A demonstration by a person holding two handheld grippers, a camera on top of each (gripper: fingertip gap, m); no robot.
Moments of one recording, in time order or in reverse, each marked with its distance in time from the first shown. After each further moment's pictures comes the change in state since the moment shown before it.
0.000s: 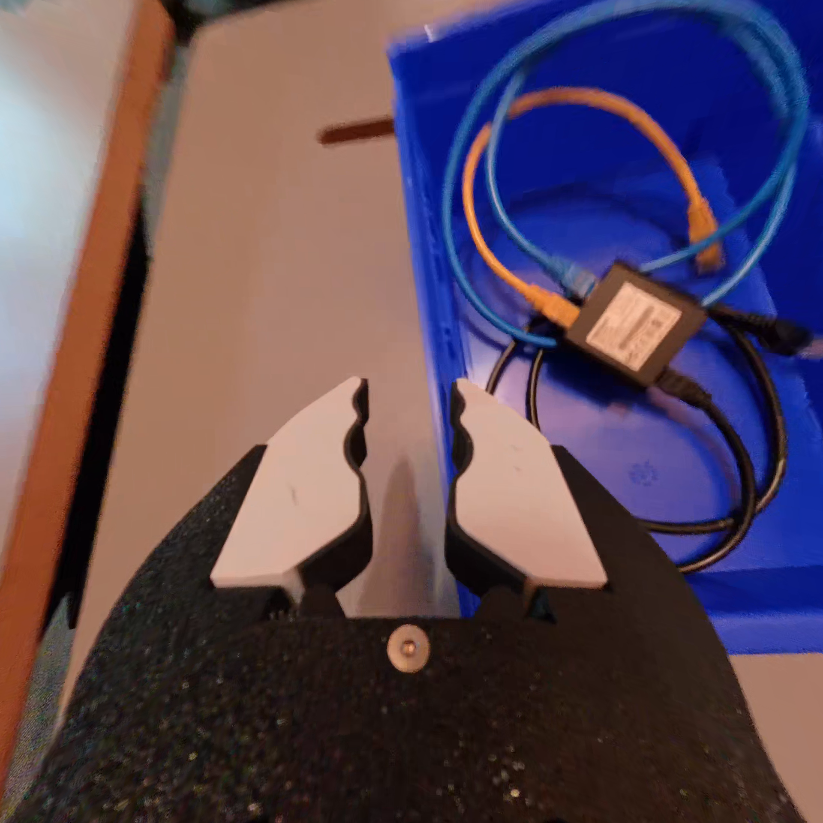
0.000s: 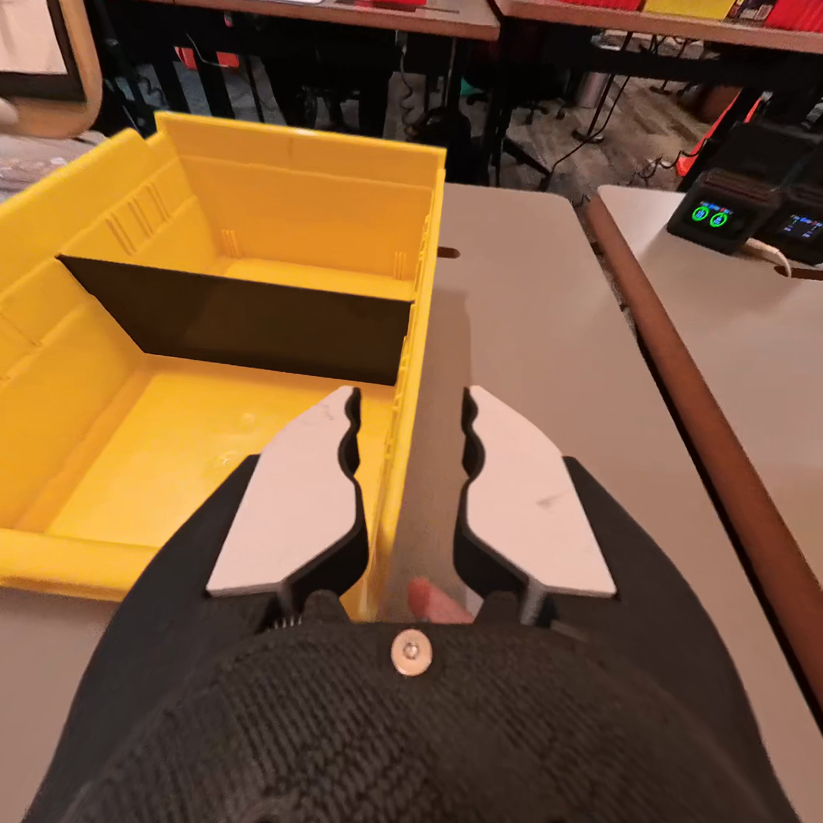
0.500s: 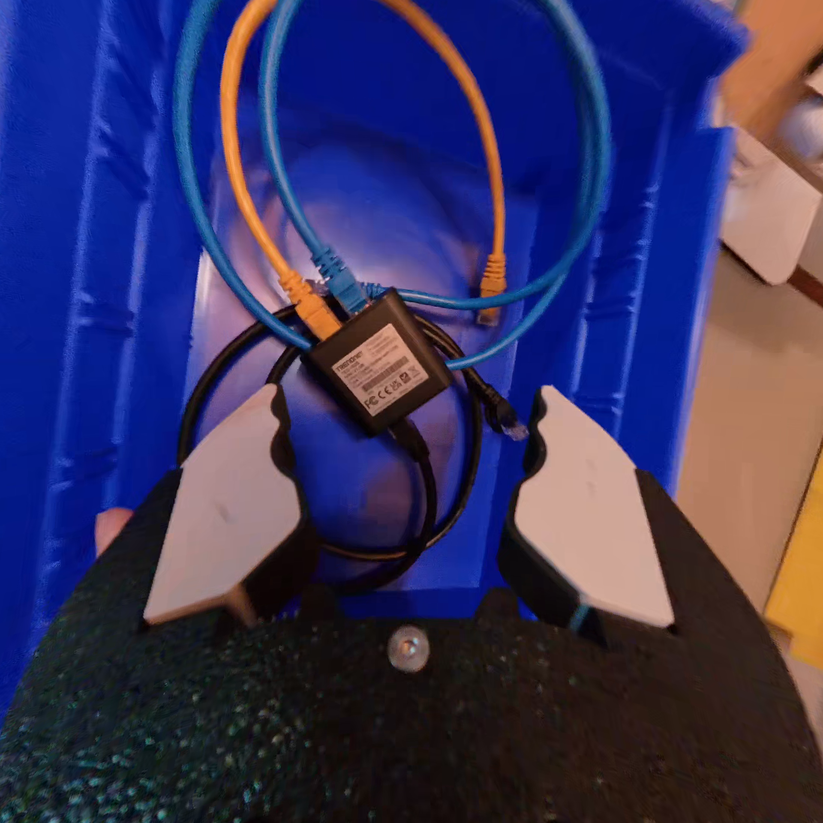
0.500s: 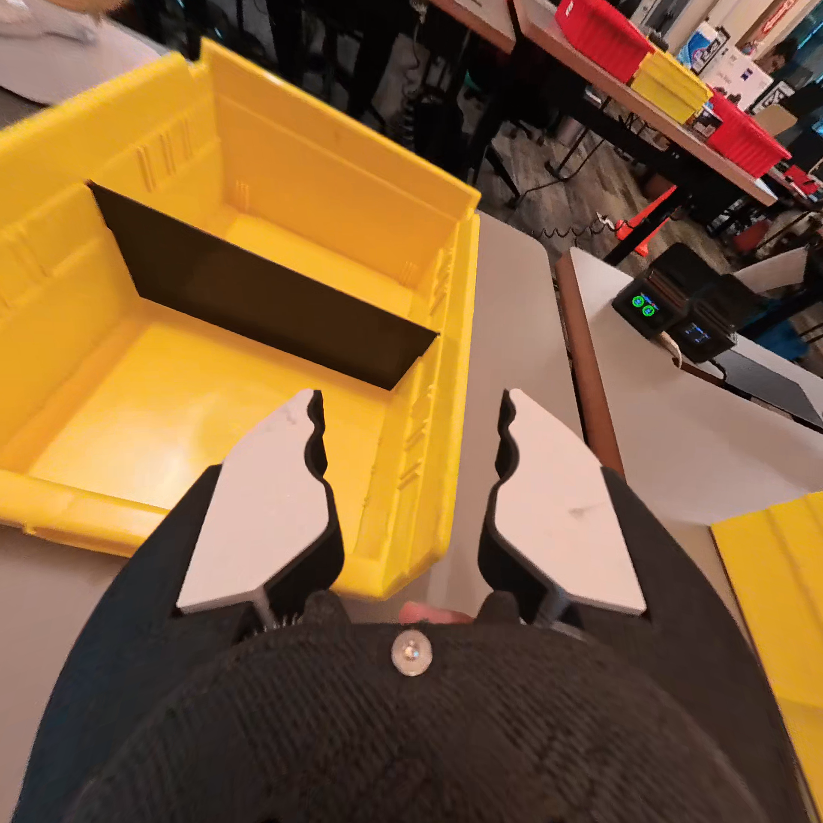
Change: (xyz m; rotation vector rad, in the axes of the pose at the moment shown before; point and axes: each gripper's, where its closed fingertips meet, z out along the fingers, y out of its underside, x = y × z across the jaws) left arm 0.123 -0.011 0.035 -0.293 0.260 -0.538; right arm -0.025 -0.024 -0.017 -0.063 0.074 -0.314
